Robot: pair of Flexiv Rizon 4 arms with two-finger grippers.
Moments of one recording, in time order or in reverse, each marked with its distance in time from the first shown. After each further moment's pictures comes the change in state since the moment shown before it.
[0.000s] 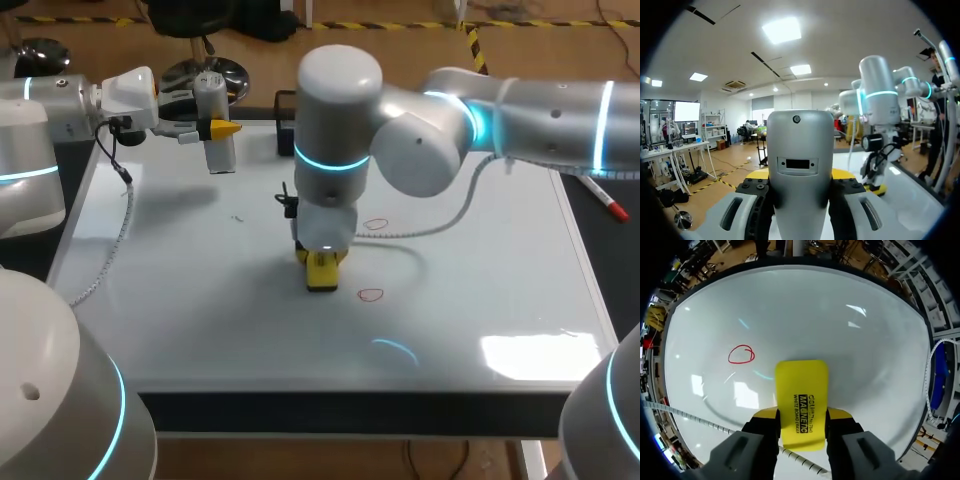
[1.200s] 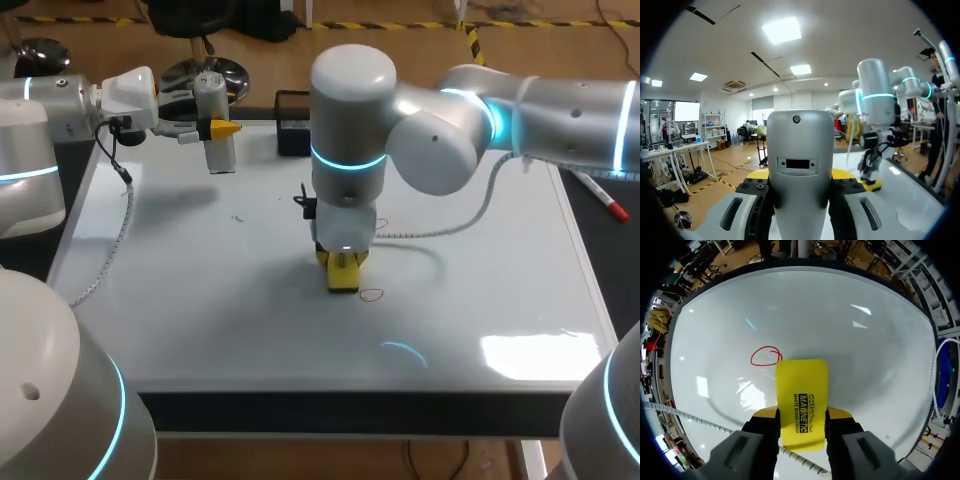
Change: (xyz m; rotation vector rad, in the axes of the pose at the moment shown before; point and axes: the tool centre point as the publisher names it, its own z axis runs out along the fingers) left arm 0.000 0.000 0.000 0.000 0.000 0.000; right arm 0.033 -0.001 -0.005 0.004 0.041 0.015
